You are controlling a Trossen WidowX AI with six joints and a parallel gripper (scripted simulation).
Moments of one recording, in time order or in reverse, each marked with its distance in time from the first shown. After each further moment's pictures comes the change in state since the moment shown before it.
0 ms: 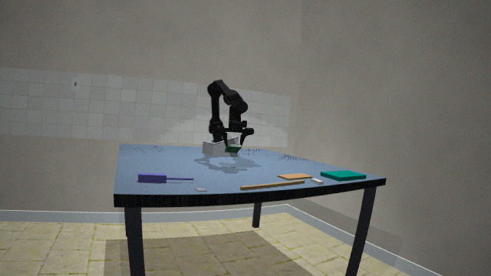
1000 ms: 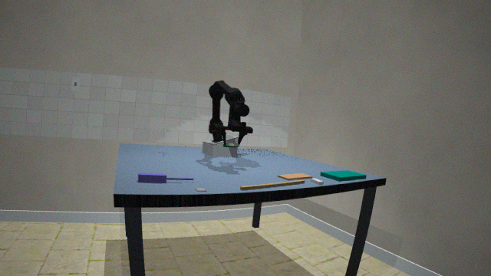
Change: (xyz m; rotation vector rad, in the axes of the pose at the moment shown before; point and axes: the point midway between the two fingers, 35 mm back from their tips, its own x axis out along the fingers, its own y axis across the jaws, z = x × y) arm -0.012 -0.003 -0.026 -0.008 0.268 -0.008
